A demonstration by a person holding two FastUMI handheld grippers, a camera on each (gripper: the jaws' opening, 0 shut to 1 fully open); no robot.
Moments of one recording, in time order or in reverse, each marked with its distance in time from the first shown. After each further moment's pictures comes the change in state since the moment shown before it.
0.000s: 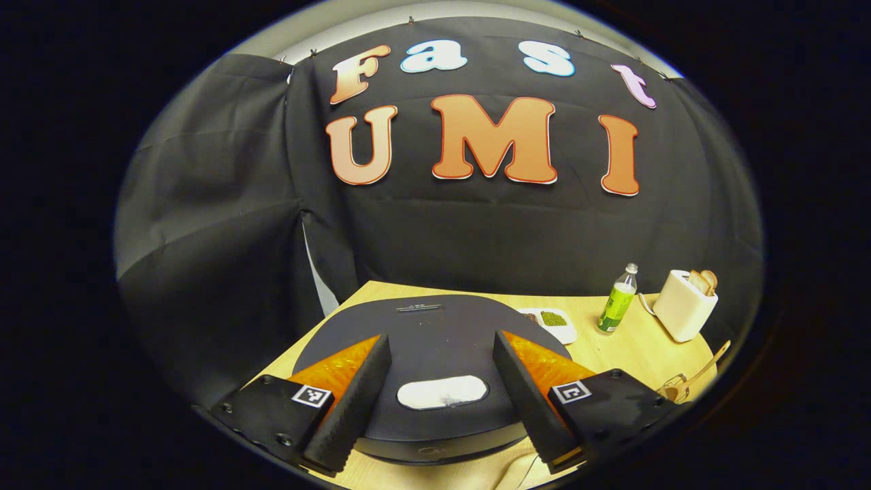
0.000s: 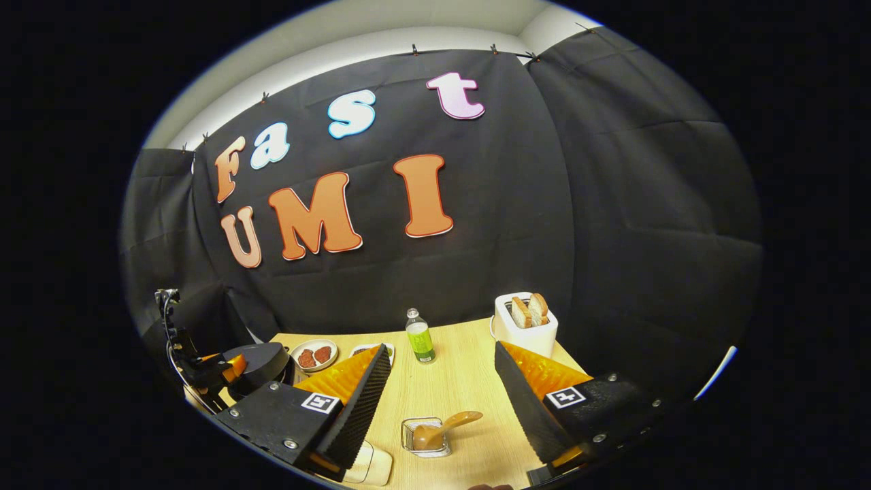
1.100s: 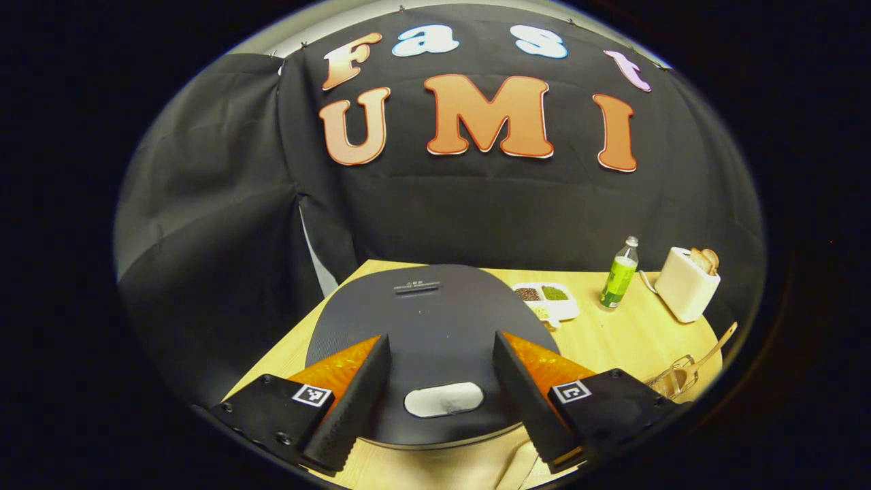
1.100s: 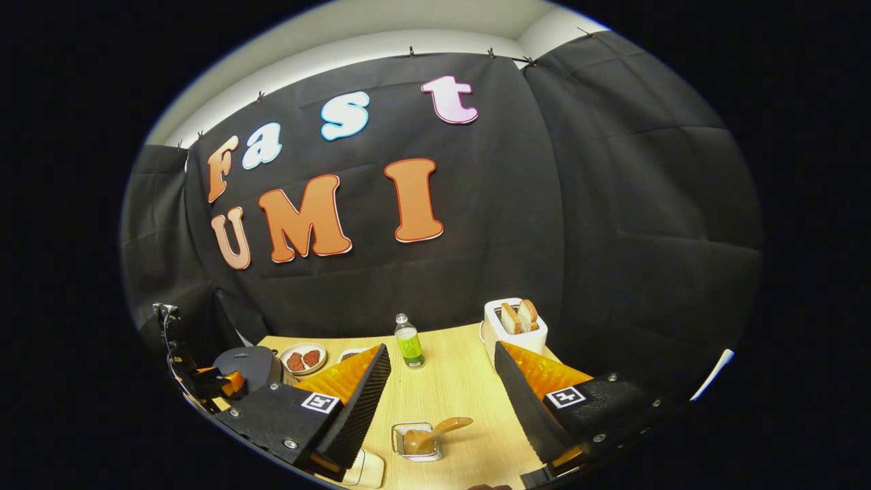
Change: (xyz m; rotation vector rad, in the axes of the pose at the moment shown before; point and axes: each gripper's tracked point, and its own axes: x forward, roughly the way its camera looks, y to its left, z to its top) left arm -0.014 -0.005 0.003 0.043 0.034 -0.034; right arm 0.003 -0.007 0.015 -0.011 -0.038 -0.044
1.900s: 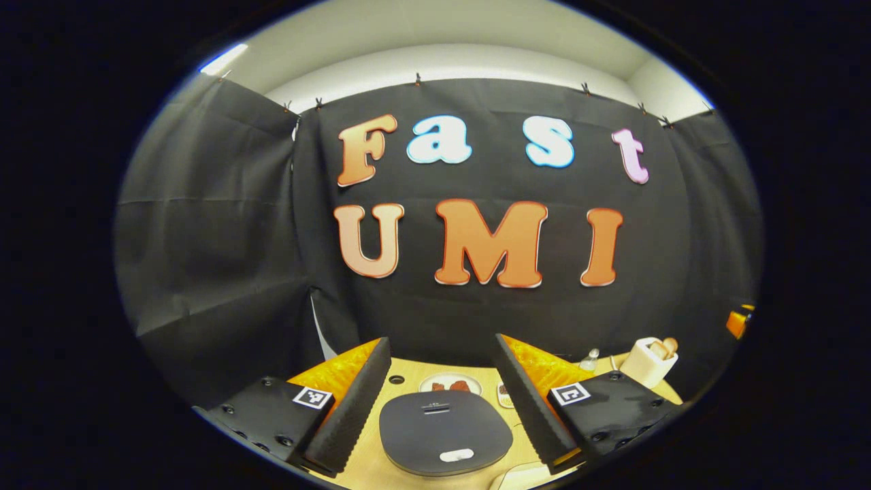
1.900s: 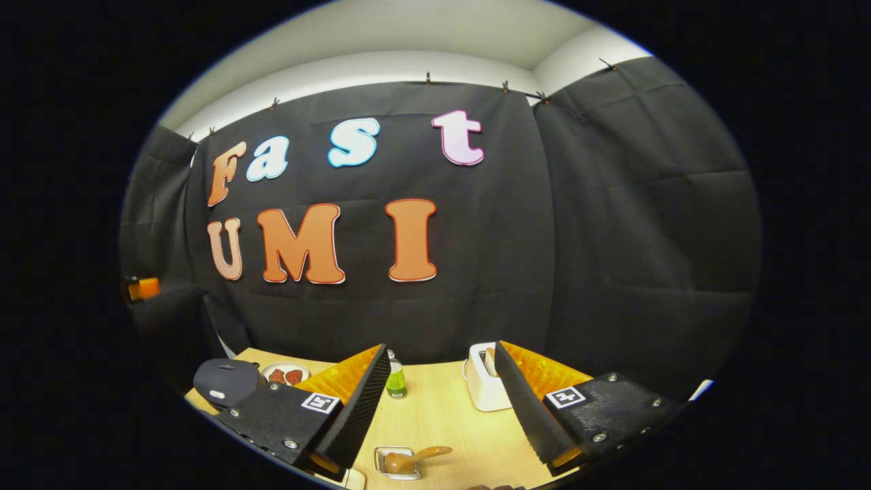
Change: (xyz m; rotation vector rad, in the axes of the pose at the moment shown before) left arm -0.134 0.064 0.237 -0.097 -0.340 -0.012; right arm -0.007 0.007 0.071 -0.119 -0.163 -0.040
